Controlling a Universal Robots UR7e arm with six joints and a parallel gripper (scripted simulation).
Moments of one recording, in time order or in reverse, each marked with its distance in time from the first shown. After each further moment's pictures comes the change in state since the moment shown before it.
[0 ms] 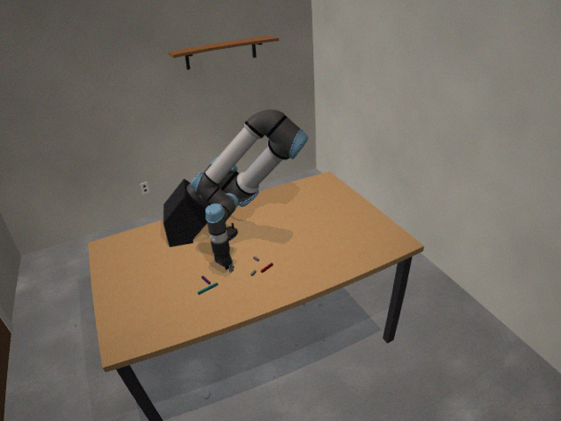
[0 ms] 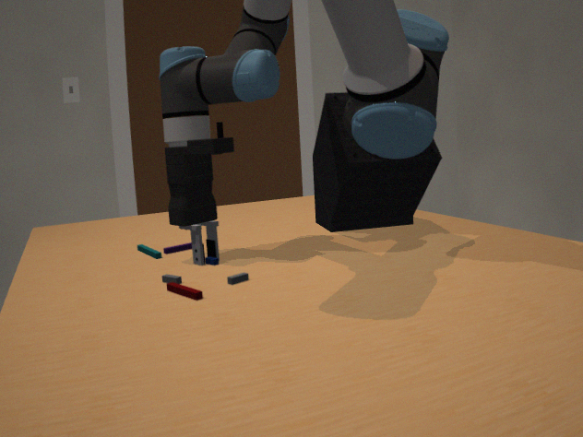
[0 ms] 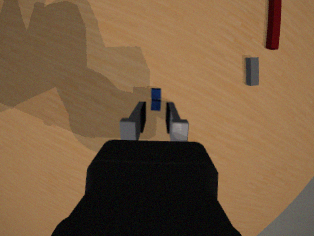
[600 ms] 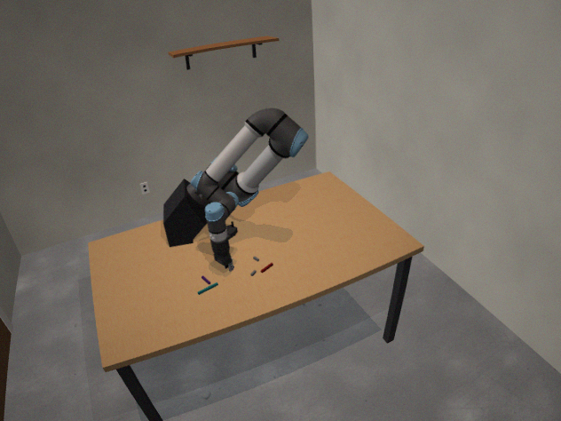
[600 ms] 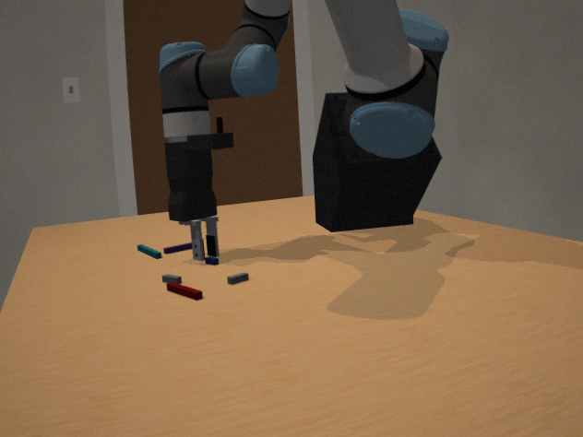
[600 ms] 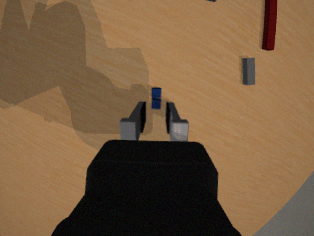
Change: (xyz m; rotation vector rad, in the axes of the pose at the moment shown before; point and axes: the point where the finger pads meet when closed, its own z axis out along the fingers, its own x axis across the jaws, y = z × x) arm 0.000 0.000 -0.007 0.001 0.000 0.000
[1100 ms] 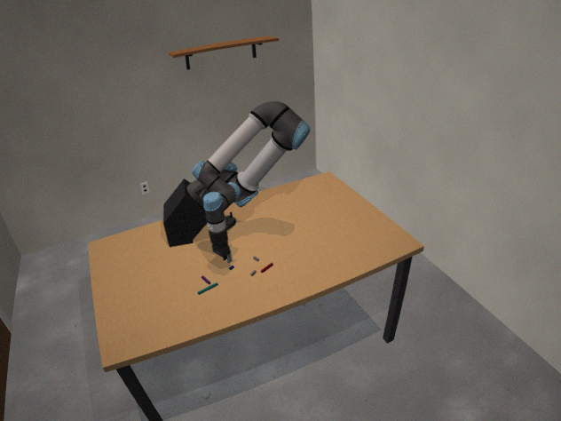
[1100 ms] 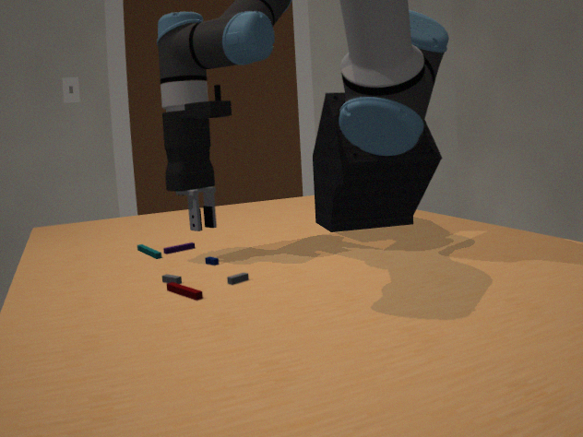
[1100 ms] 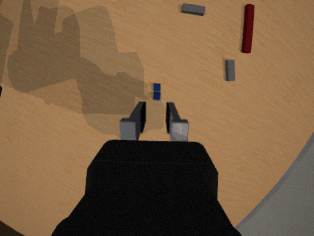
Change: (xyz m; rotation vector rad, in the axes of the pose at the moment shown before) arm 0.000 0.000 -0.048 -0.001 0.000 0.000
